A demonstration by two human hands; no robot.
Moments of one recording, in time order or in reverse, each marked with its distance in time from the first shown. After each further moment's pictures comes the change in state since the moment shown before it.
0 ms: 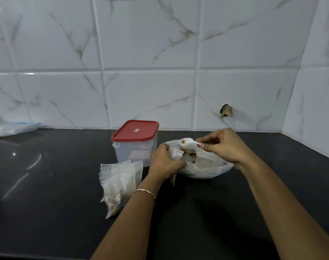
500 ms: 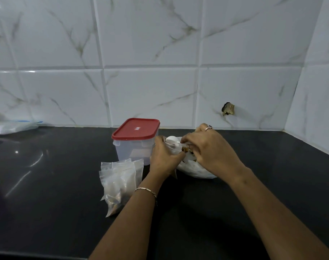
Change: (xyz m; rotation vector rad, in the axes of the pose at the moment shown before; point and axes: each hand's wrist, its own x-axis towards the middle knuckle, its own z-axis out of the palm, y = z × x) left_hand 0.002 -0.001 0.003 -0.140 0.181 0.128; right_hand -0.012 -0.013 0.033 -0.681 0.160 -0.753
